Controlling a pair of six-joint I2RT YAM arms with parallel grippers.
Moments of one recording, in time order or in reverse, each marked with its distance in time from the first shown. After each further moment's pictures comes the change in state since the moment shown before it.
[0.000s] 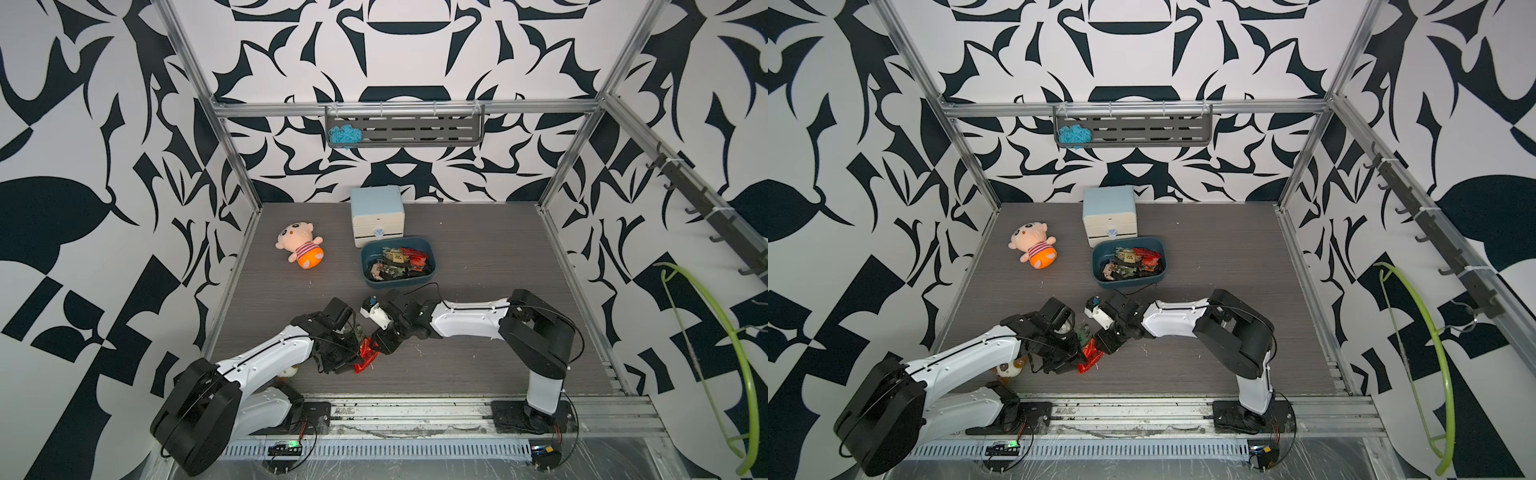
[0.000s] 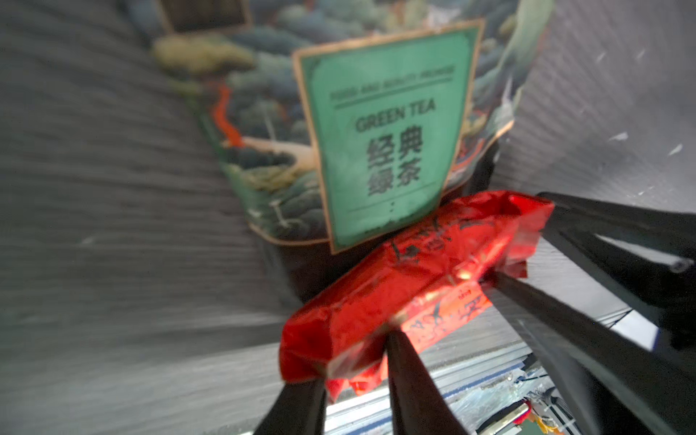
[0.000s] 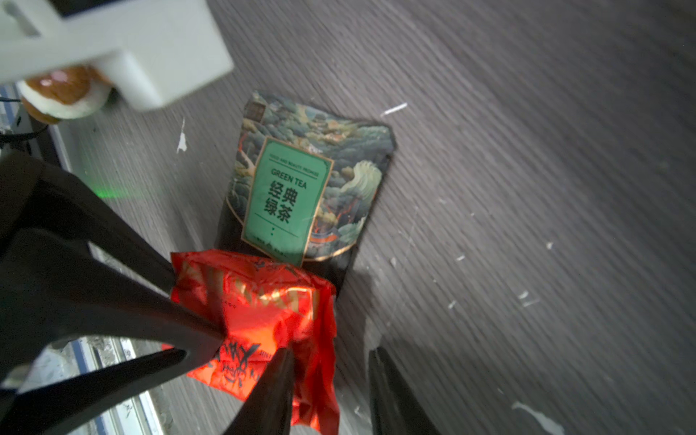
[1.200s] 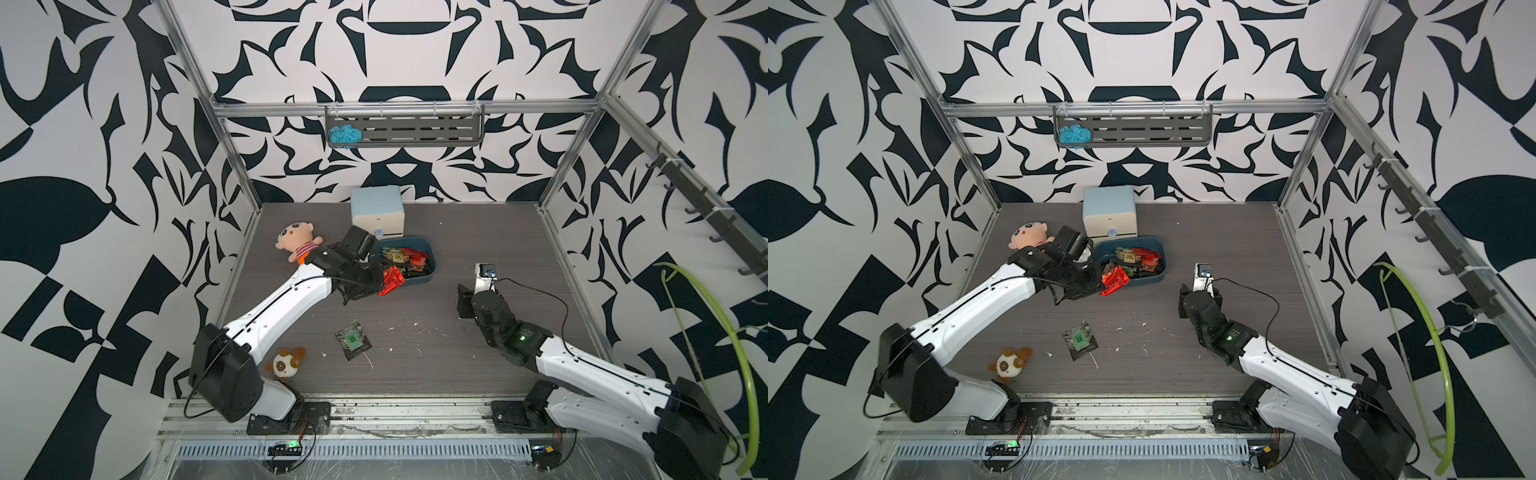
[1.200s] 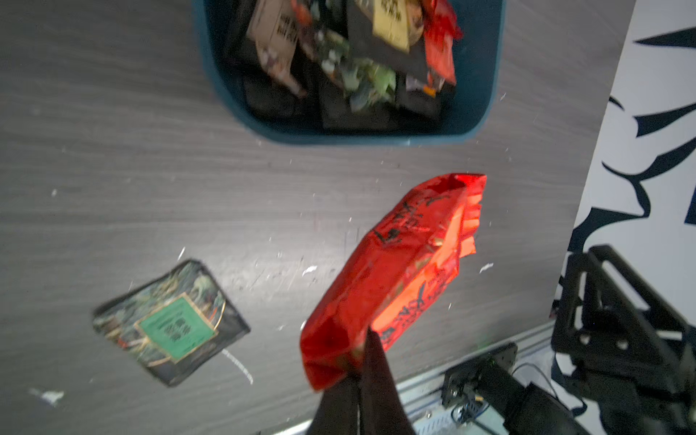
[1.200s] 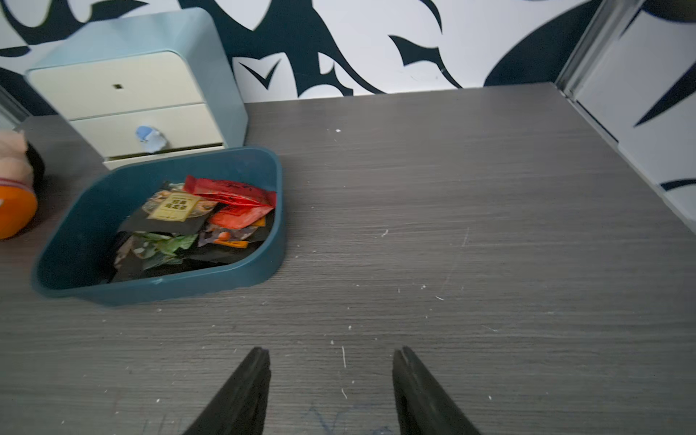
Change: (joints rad) left arm 0.025 0.360 0.842 -0.220 -0.182 0.220; right arm -0.301 -0.863 -0.567 0.130 0.874 0.197
